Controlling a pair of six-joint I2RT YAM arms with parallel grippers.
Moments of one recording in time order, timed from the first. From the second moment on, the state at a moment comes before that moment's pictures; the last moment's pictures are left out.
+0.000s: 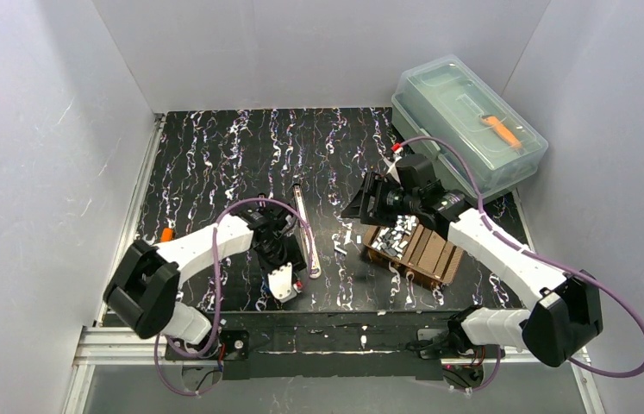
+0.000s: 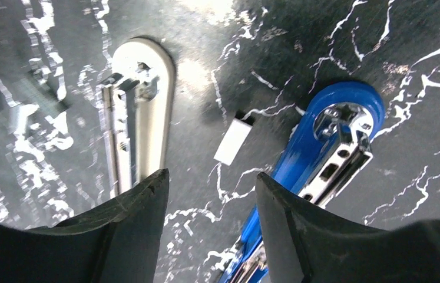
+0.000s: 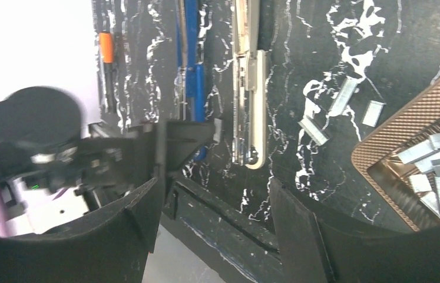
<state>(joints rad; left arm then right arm) -0.68 1.47 0.88 -0.86 0.33 2.09 0.59 1.23 1.00 -0.43 -0.36 0.79</state>
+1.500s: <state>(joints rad) -0.68 0.78 0.97 -0.81 0.40 1.21 0.95 1.62 0.90 -0.30 0.17 0.52</state>
